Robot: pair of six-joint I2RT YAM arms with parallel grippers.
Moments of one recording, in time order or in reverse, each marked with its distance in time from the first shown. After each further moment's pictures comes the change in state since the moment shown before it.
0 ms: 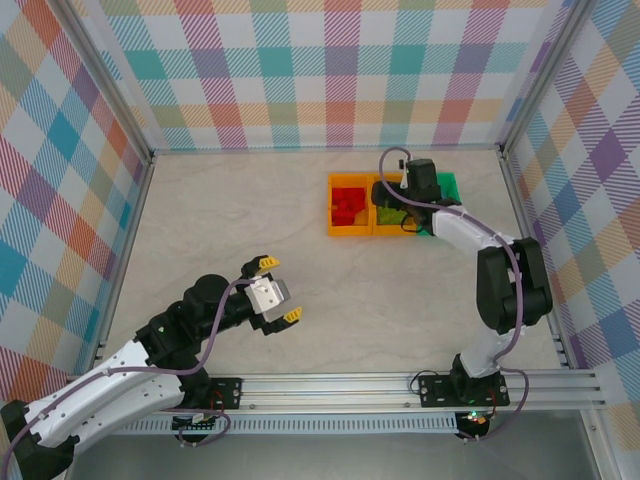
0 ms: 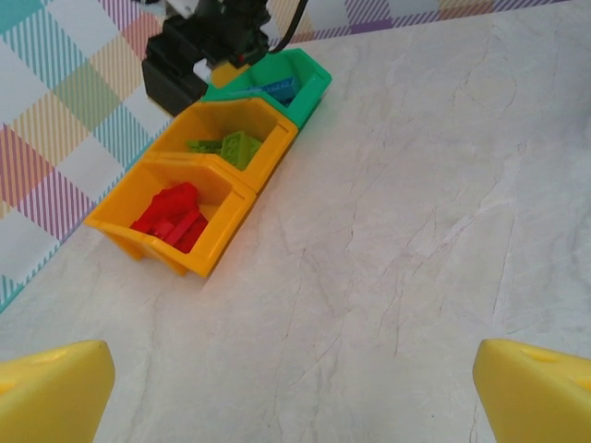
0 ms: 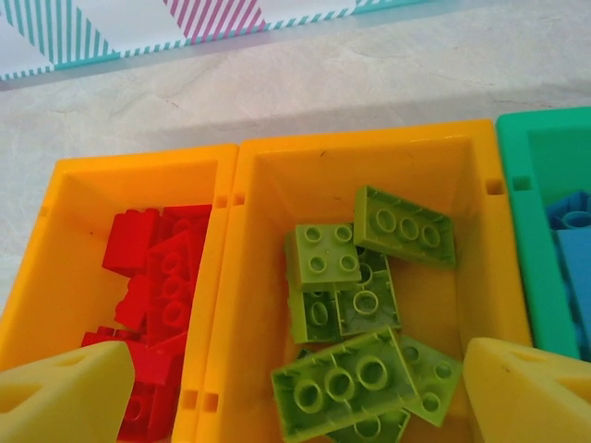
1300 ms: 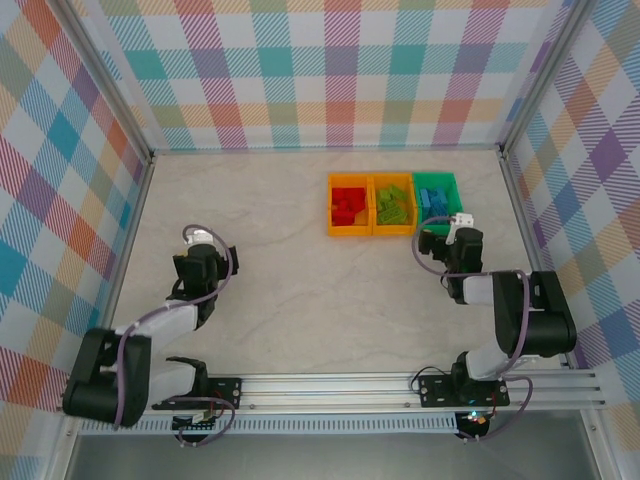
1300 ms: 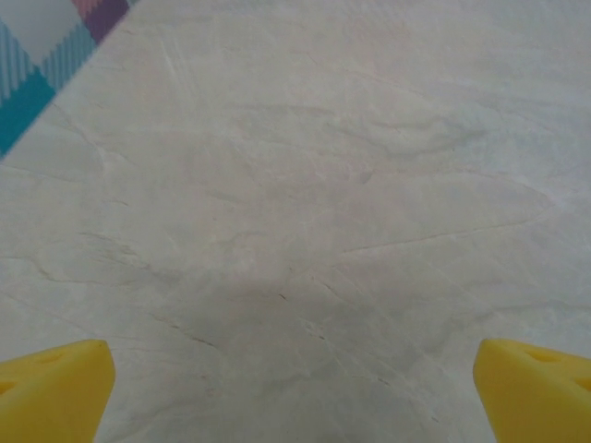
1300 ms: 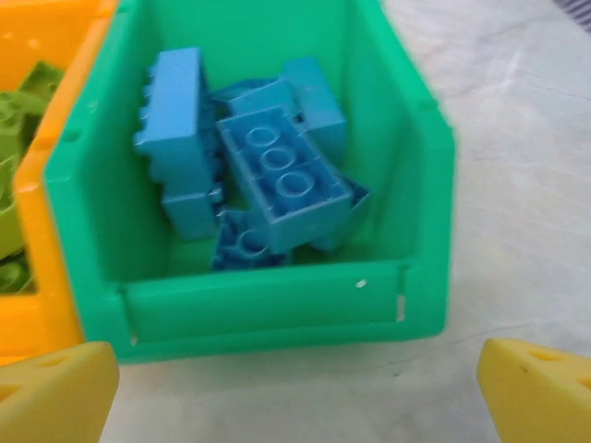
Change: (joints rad) left arm 0.713 0.649 -0.214 0.653 -0.404 -0.549; right arm -0.264 -0.157 -0.758 0.771 0.038 -0.213
